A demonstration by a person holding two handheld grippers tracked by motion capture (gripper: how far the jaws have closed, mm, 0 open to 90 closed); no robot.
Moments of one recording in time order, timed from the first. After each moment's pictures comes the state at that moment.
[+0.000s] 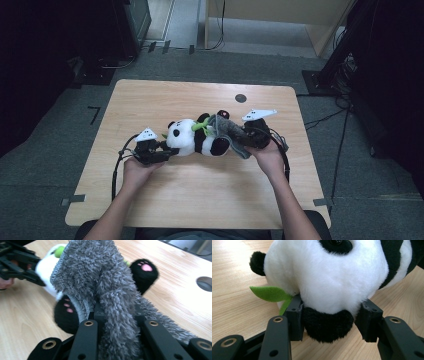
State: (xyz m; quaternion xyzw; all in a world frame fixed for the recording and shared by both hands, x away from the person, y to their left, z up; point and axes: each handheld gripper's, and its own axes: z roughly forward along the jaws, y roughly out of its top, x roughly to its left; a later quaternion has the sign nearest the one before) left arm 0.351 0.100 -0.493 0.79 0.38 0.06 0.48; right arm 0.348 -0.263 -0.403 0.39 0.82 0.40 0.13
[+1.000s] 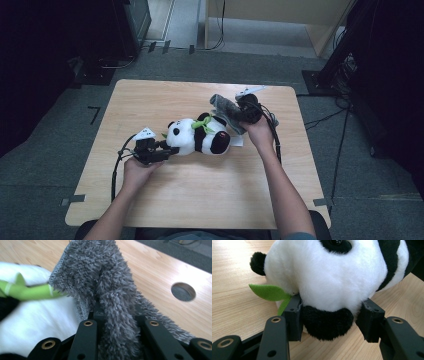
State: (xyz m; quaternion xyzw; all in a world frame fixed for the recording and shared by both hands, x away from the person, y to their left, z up) left arm 0.352 0.102 -0.494 0.77 0.40 0.04 0.49; right arm 0.436 -0.257 -0.411 0.44 0.81 0.36 0.15
